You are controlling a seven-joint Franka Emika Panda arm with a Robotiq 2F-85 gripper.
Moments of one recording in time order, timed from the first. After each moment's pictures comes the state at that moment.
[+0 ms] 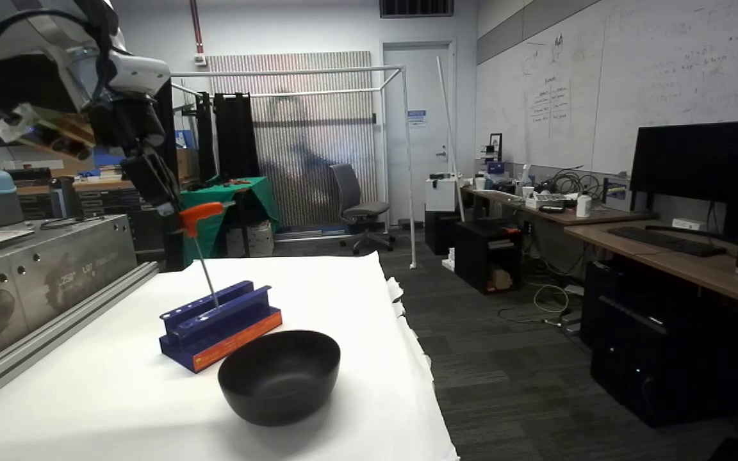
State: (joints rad) arm 0.24 0.14 0.06 -1.76 -0.36 1.70 1.56
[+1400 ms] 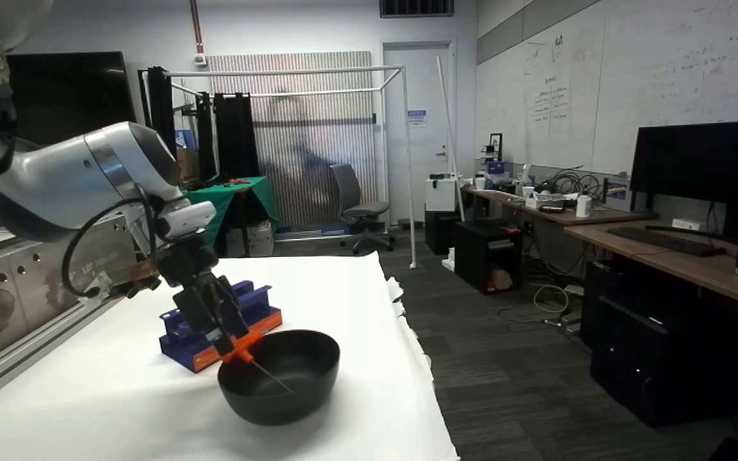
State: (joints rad) arm 0.19 0.36 0.03 -1.95 -0.52 1.98 1.85
